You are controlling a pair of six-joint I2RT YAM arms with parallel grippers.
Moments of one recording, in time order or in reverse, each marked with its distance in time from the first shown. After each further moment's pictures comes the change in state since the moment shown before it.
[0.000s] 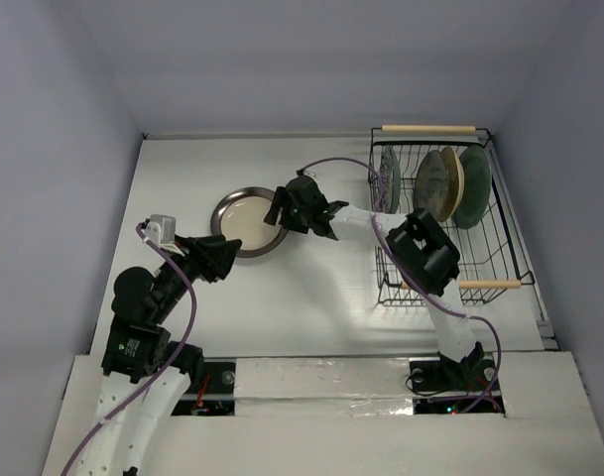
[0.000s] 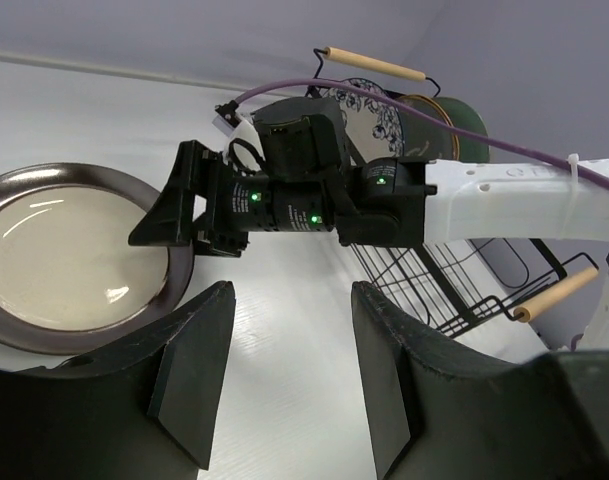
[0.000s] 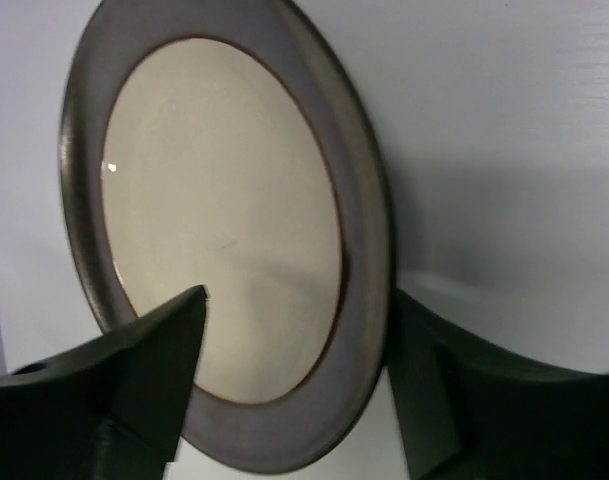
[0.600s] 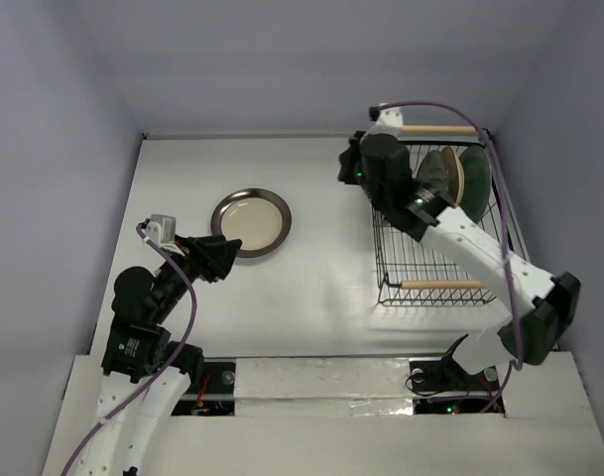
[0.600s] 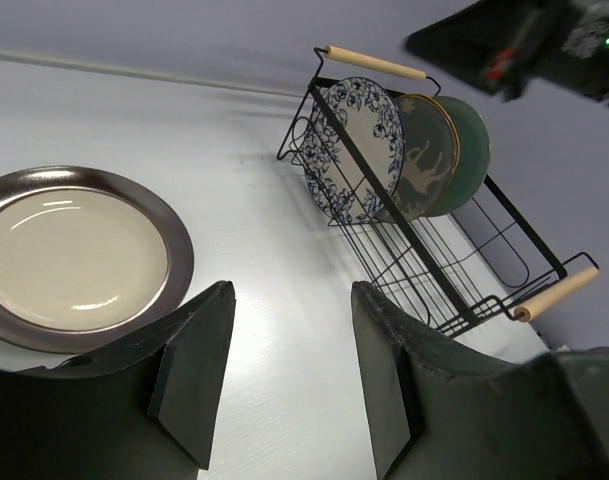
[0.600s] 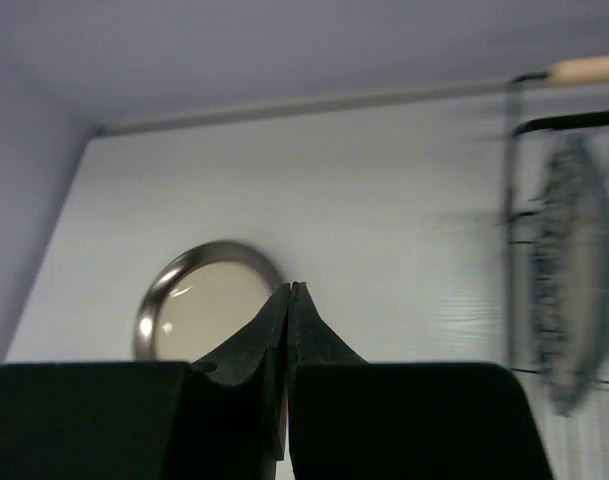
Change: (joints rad) left arm 0.000 0.003 0.000 0.000 0.001 0.000; right arm -0.015 -0.681 -0.077 -0.248 0.399 -0.381
